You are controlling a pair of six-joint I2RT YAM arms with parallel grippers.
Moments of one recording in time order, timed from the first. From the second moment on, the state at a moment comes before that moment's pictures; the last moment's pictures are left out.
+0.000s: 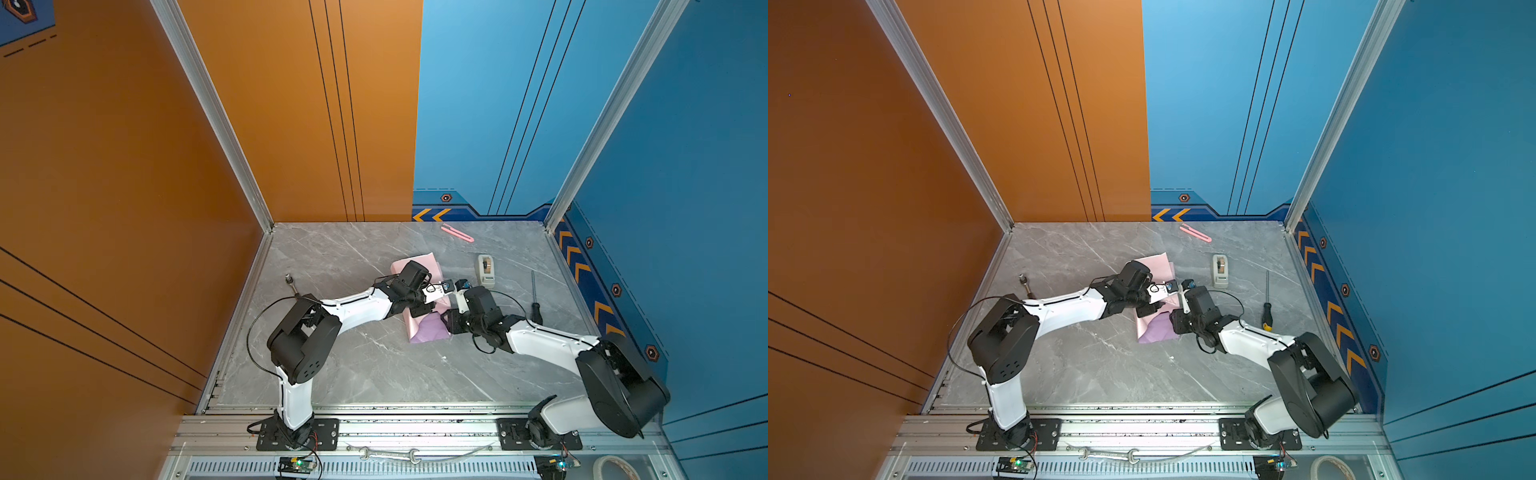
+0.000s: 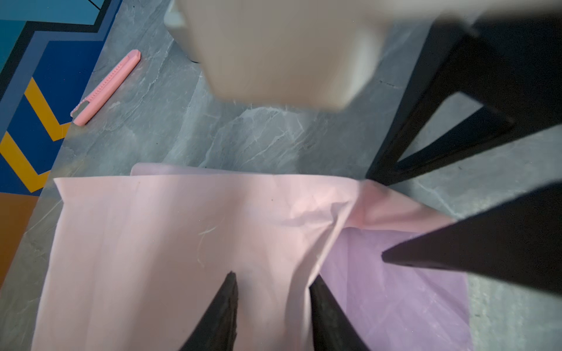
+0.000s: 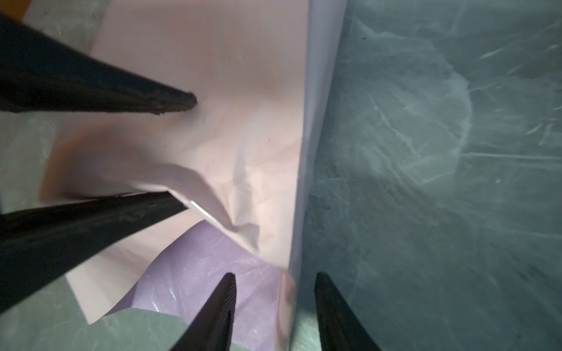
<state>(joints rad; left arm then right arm) -0.74 1.88 1.24 -0.13 0.13 0.61 0.51 1.42 0.62 0.00 -0.15 0.39</state>
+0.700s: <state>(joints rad) -0.74 1.88 1.23 -0.11 0.14 0.59 0.47 1.58 0.69 -0.01 -0.20 0.35</state>
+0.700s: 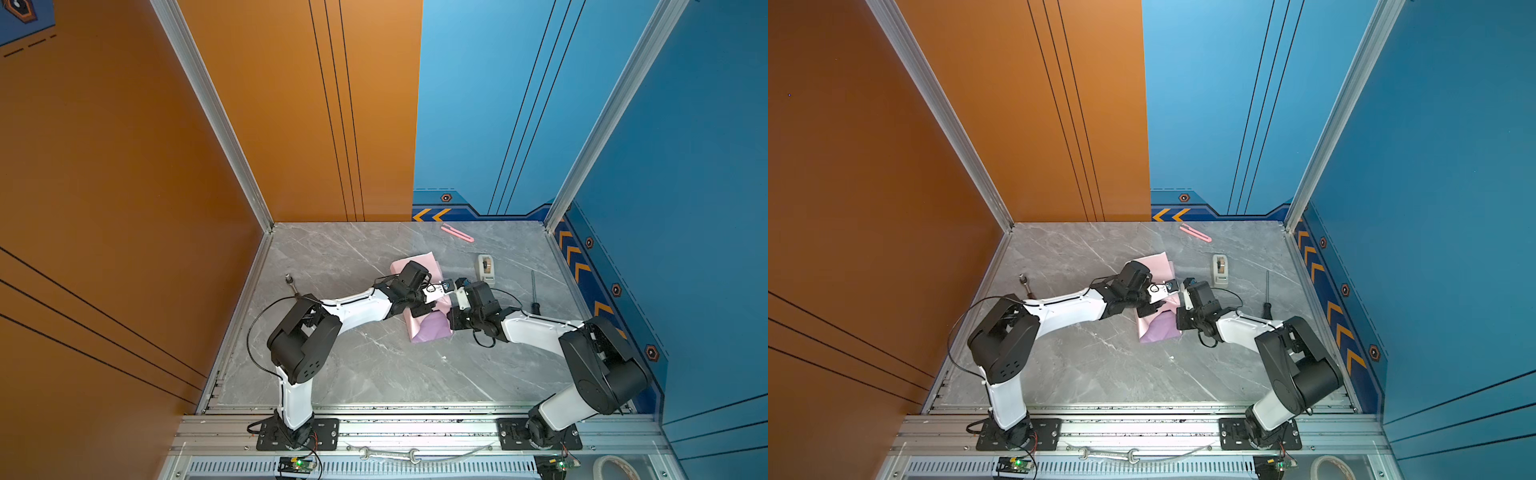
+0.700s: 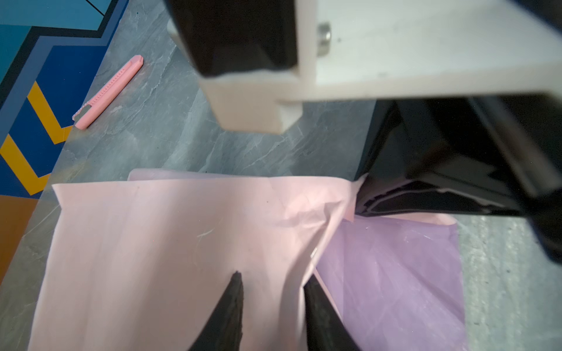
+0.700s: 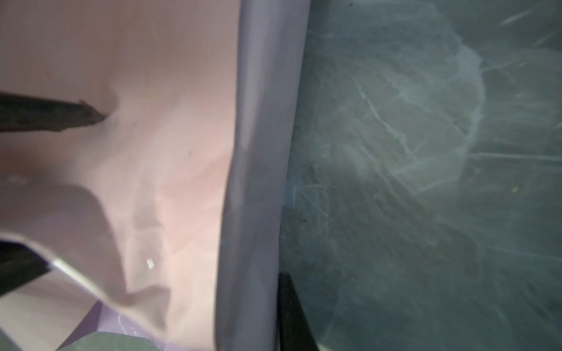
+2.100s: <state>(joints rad) -0.74 1.88 1.22 -0.10 0.14 0.57 0.34 1.40 0.52 0.16 -0.34 0.64</state>
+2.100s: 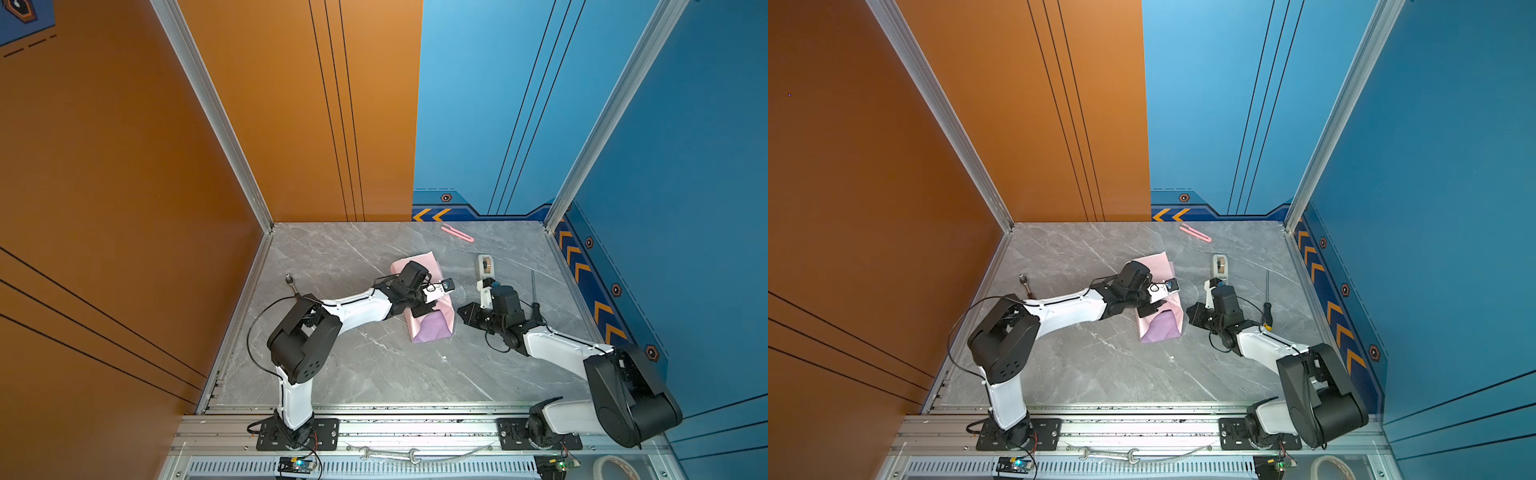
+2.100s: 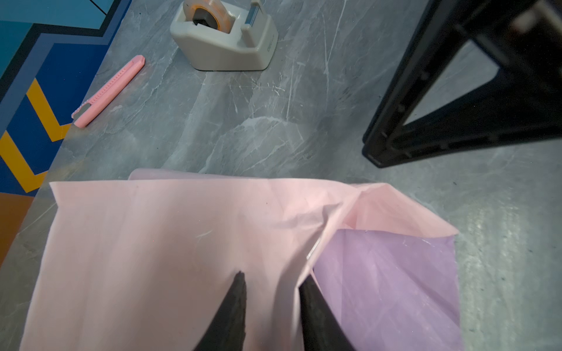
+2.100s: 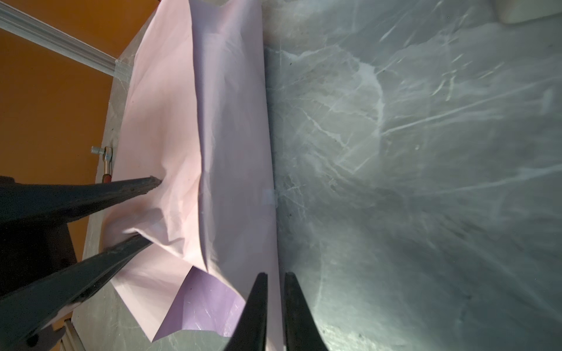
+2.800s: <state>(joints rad) -0.74 1.88 1.22 -0.10 0.15 0.55 0.50 1.51 0.55 0.27 -0.27 0.68</state>
